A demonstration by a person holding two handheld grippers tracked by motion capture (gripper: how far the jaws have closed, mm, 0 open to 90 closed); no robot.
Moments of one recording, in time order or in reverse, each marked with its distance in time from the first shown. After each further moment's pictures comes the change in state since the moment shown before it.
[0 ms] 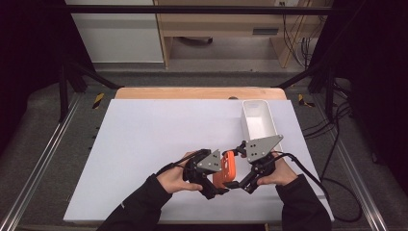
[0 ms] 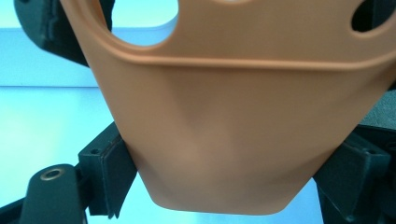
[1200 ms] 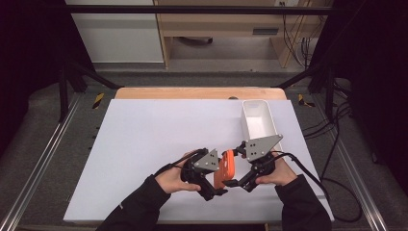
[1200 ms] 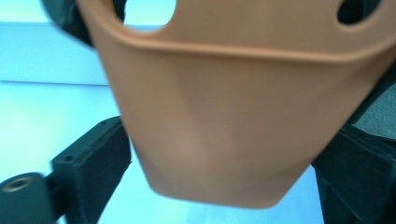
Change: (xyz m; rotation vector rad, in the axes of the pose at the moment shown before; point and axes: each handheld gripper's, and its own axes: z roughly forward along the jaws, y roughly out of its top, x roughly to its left) left arm 0.002 -0.009 -0.004 -0.029 0.022 -0.036; right arm -0.002 0.000 -0.001 0.009 -0.023 0.013
